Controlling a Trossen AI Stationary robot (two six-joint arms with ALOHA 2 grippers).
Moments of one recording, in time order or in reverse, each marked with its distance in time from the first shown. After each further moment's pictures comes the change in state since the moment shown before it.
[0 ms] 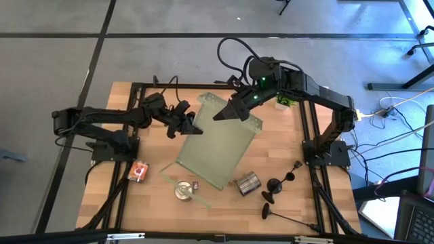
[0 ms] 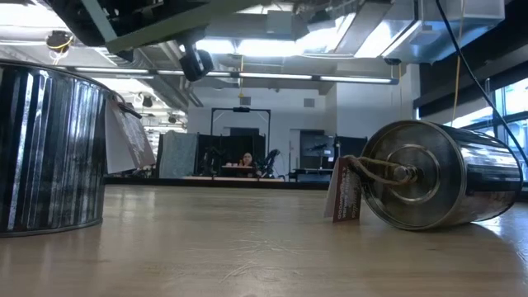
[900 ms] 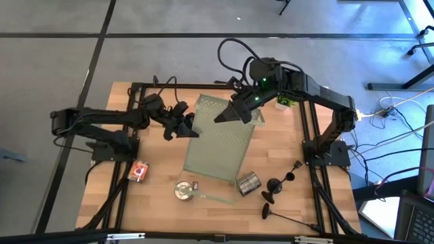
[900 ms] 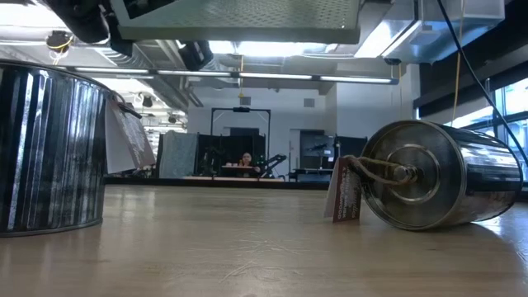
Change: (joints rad) left arm -0.028 -0.006 -0.005 0.050 0.003 0.001; right arm 0.008 -0.002 0.000 -0.013 -0.027 -0.040
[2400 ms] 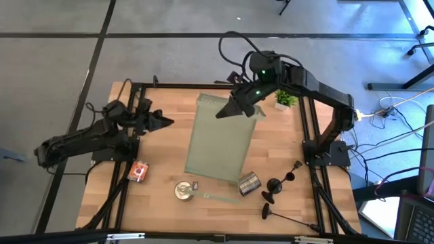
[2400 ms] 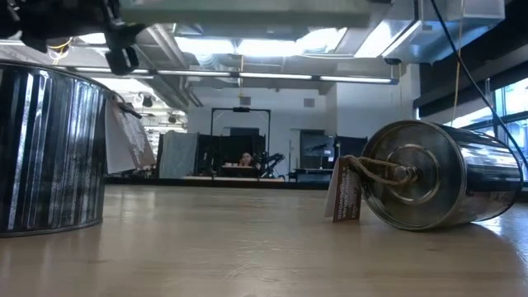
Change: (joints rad) left arm 0.170 -0.722 -0.259 -0.433 -0.193 -0.130; right arm -0.060 0.001 0.000 -0.011 -0.097 -0.042
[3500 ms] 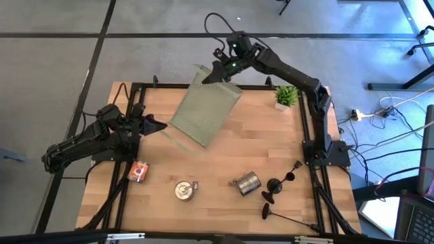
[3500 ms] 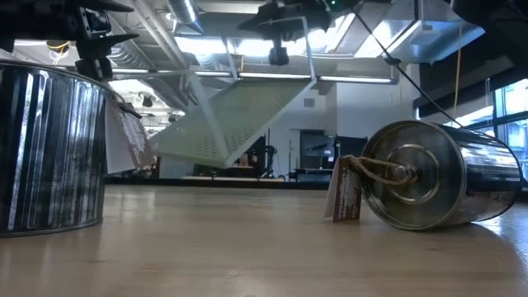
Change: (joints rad) left arm -0.002 -0.285 0.000 -0.381 -0.079 0.024; right arm -0.371 0.288 0.000 0.169 -0.172 -0.010
